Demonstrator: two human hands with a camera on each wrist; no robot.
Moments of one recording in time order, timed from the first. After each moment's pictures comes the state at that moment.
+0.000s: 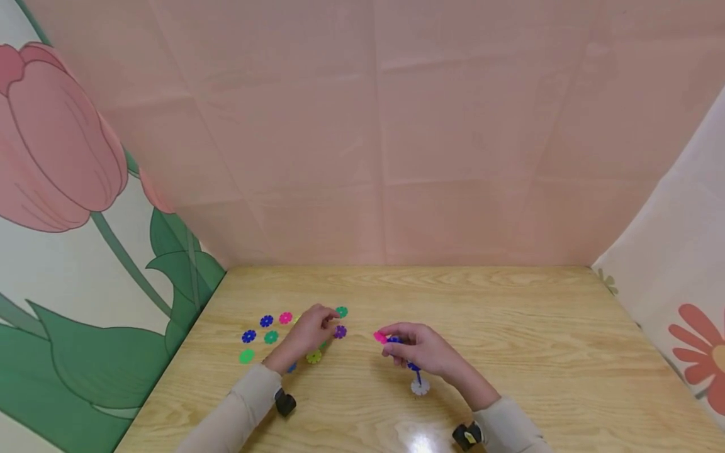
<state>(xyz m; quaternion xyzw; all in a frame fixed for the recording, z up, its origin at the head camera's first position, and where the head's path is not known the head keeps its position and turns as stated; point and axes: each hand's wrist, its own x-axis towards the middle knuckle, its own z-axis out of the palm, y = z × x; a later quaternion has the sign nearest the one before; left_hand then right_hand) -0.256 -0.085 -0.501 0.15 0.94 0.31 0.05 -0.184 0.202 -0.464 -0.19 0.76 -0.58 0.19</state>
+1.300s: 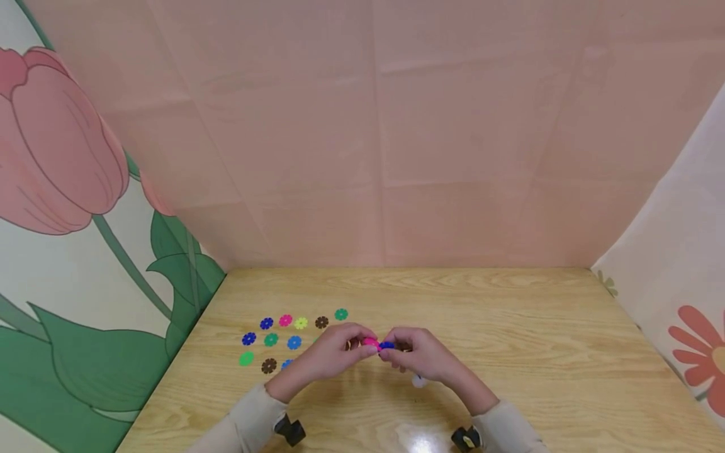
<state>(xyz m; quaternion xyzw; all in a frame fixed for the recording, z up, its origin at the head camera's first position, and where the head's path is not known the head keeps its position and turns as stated) -0.193 -0.043 -0.443 0.30 0.86 0.41 0.12 -0.182 0.196 -0.464 -0.25 0.79 -0.54 0.15</state>
